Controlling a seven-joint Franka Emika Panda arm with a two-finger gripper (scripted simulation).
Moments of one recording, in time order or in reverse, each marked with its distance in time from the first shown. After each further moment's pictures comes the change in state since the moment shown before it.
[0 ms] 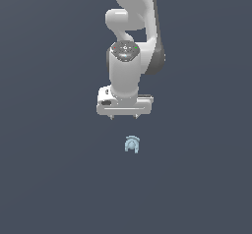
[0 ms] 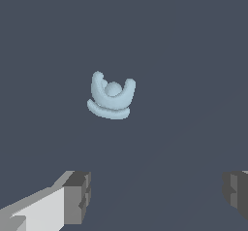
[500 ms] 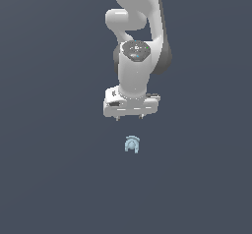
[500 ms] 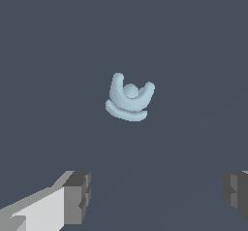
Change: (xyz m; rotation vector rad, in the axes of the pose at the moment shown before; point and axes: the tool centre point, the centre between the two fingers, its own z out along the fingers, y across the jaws) arm 0.004 -0.023 -0.002 -0.008 -0.002 -0.075
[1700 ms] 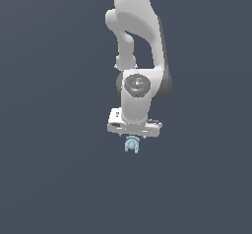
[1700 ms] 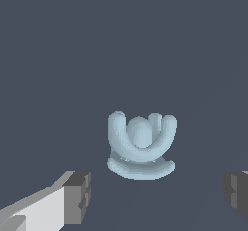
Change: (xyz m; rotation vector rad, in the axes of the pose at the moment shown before) arm 0.049 -0.009 0.066 0.028 0.000 0.236
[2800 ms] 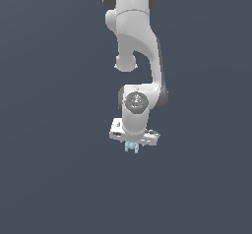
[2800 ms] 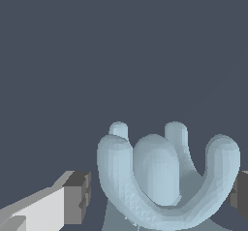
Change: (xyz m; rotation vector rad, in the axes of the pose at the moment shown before) arm 0.006 -0.003 0.059 0.004 -0.001 0.051
